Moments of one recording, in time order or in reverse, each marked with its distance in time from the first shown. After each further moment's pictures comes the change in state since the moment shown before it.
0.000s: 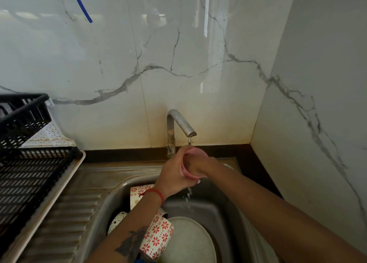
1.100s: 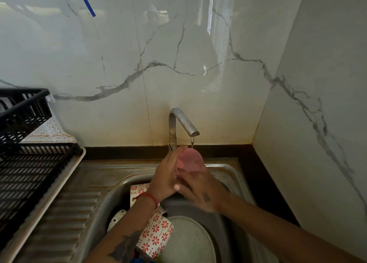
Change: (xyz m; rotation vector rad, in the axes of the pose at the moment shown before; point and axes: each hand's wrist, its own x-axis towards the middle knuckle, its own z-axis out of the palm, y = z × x) left_hand -0.012 -0.015 -0.008 -0.010 0.102 0.081; right_hand -0.057 0.031 0.045 -0.078 0.313 -0.731
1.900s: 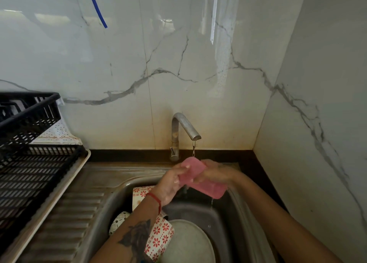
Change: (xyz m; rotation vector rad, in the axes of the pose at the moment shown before) left_hand 0.000 0.012 0.004 -0.904 -0.145 -0.704; right_hand 0.020 0.016 -0.056 0.410 -0.353 0.910
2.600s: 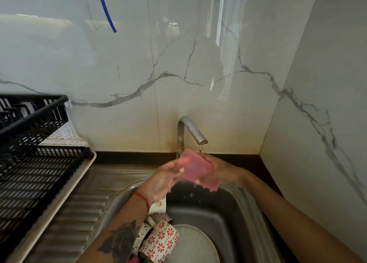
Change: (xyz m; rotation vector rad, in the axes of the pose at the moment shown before) left_hand -0.012 0.029 -0.033 -0.067 -0.114 0.116; right_hand 0.016 -0.001 -0.011 0.152 -0.089 -0.230
